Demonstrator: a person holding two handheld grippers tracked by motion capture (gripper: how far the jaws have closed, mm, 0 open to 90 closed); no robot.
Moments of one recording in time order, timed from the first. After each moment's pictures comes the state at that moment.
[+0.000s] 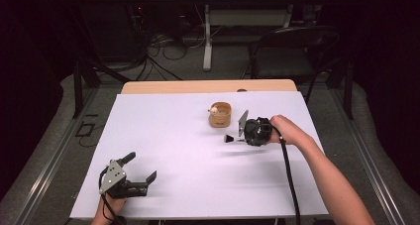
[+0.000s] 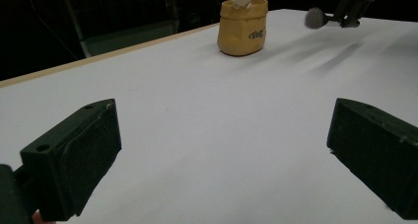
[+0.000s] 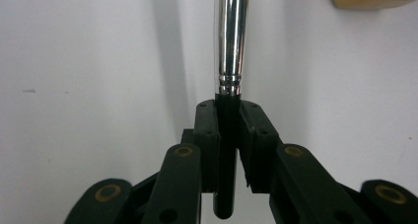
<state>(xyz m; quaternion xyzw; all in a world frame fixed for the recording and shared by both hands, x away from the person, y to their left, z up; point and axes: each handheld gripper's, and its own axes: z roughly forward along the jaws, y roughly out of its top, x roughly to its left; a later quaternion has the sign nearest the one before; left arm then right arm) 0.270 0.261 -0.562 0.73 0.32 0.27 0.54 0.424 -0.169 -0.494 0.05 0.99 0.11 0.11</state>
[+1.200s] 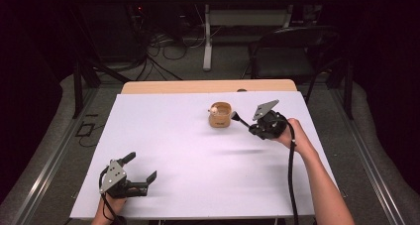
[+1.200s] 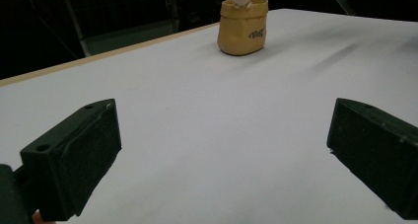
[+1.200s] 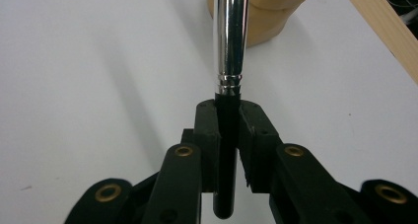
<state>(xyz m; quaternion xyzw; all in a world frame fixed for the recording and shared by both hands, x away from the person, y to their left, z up) 0.271 0.261 -0.562 0.73 0.32 0.27 0.54 0.420 -0.210 -0.477 0.20 0.92 0.29 0.17</state>
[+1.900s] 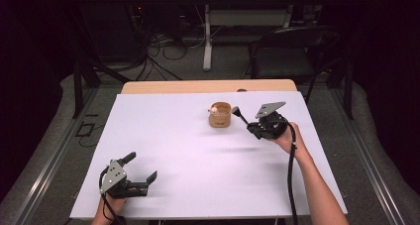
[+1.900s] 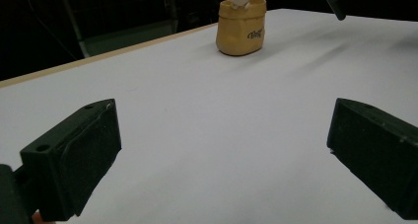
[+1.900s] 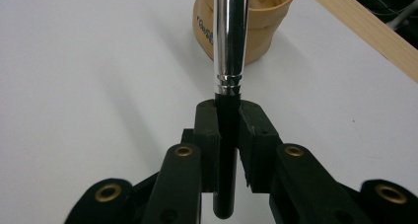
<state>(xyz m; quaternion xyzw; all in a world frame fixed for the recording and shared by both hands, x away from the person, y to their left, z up) 0.270 0.260 -0.562 0.73 0.32 0.27 0.54 0.420 -0.215 -0.489 0.25 0.88 0.36 0.17</state>
